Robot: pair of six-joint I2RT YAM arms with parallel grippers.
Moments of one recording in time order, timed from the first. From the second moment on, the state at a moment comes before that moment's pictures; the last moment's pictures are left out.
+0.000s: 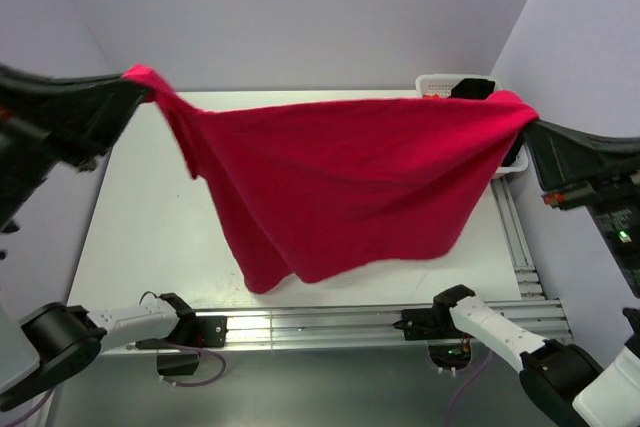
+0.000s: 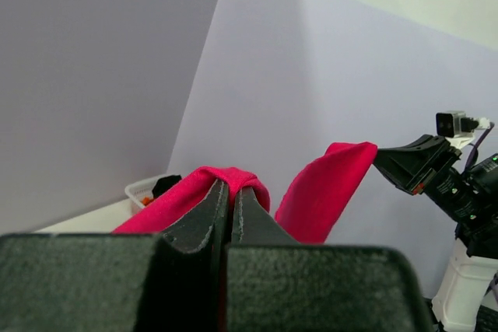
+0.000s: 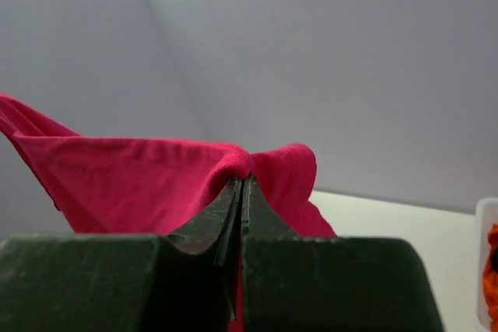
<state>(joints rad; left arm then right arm) -0.71 1.15 2.36 -0.76 0.10 -0.45 0.38 0.90 2.13 -0.90 -0.06 0.35</state>
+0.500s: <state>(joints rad) -0.70 0.99 2.33 -0.72 0.11 -0.48 0.38 0.80 2.09 -0.81 -0.05 0.33</state>
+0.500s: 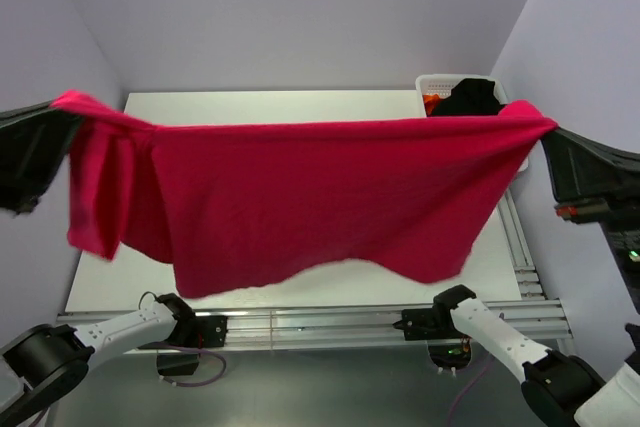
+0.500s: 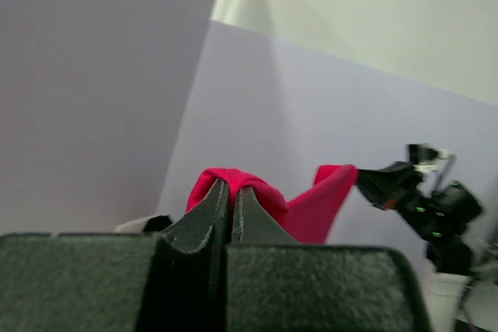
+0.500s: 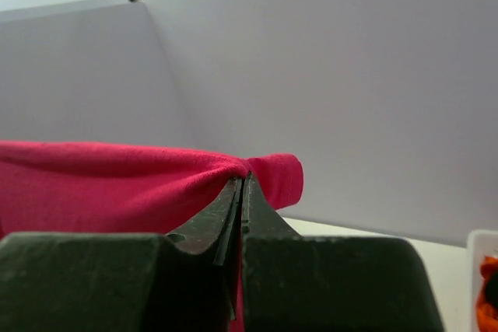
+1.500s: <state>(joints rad) -0.02 2.33 2.03 -0.36 -0.03 -0.48 0.16 2.27 2.15 -0.70 0.68 0.54</state>
